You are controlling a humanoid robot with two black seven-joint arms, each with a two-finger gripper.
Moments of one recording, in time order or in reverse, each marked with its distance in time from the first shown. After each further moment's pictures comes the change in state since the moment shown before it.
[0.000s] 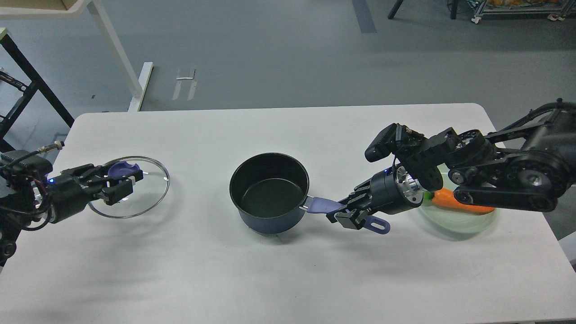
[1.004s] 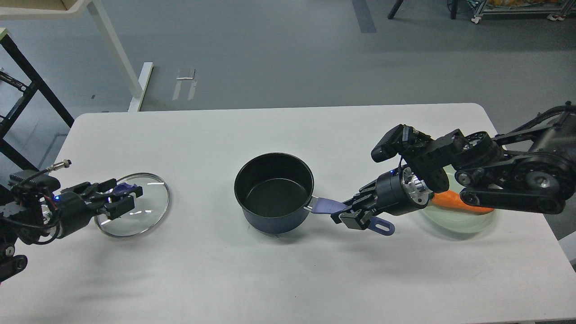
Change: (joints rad) left arm 0.040 -0.089 0.030 0.117 -0.094 0.020 -0.002; right arm -0.009 -0.036 0.013 0.011 0.007 -0.004 0.000
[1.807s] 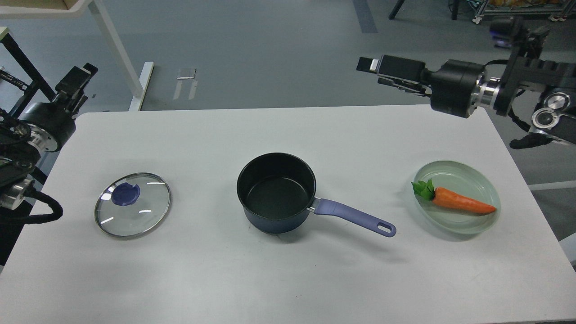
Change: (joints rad) left arm -0.245 -0.052 -0.036 0.014 -0.997 -0.079 0.000; right arm -0.289 -0.333 0.697 -0.066 0.459 -0.002 -0.002
